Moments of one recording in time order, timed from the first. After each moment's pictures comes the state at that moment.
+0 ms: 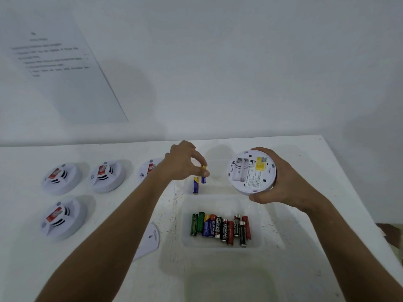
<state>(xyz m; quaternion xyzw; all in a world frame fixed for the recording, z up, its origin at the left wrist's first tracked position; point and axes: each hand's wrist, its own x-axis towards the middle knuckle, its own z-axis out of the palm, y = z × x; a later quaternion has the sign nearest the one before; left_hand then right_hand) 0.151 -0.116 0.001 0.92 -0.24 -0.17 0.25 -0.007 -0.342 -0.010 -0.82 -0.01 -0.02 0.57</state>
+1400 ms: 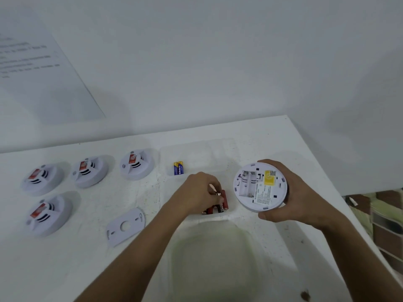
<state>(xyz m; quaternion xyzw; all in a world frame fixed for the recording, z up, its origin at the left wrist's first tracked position) 0.012 -0.143 -0.015 0.88 -0.30 -0.27 0.25 -0.131 -0.347 -0.018 -0.81 0.01 -0.04 0.58</state>
